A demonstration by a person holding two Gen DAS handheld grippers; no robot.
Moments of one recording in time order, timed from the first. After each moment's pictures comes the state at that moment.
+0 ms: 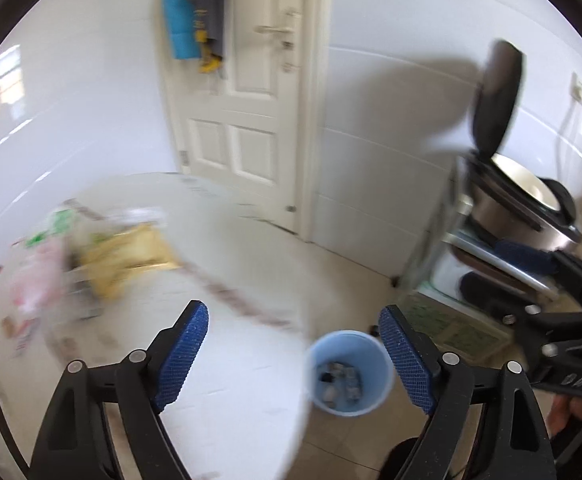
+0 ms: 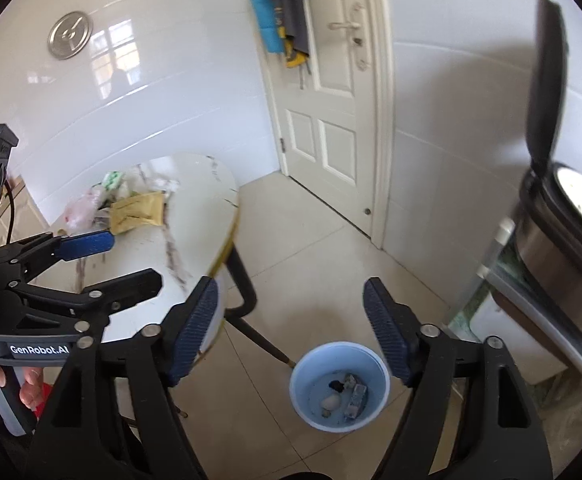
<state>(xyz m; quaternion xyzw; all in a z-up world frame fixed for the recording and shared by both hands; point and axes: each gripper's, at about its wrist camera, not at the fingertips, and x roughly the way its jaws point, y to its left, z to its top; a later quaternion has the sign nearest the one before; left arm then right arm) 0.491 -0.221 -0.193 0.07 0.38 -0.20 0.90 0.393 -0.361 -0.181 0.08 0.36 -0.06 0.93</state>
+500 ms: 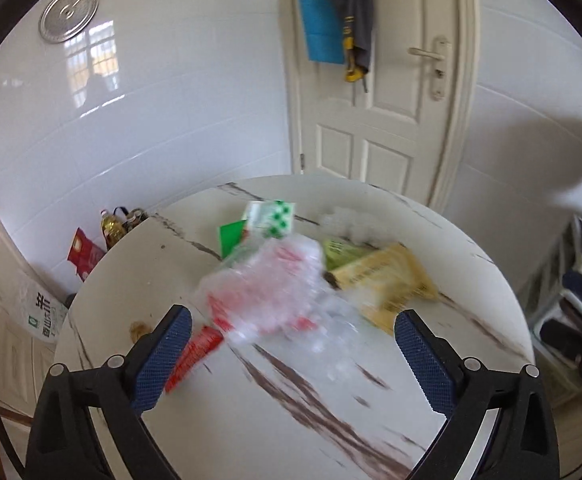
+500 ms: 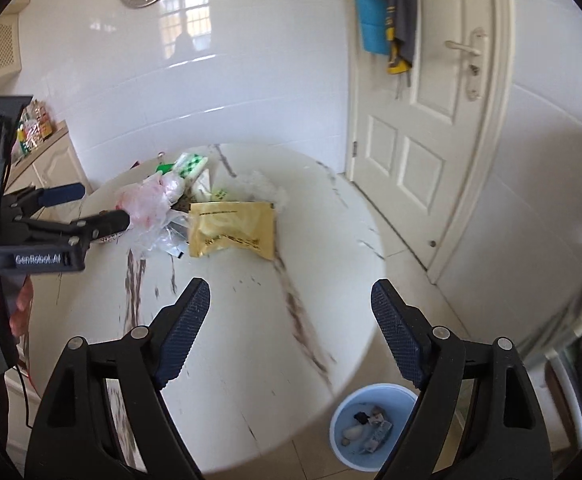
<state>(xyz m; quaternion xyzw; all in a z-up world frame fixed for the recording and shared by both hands) 0.548 -0.071 -0.210 0.03 0.36 -0.05 0.93 0.511 -0.234 -0.193 0.00 0.38 0.05 0.92</state>
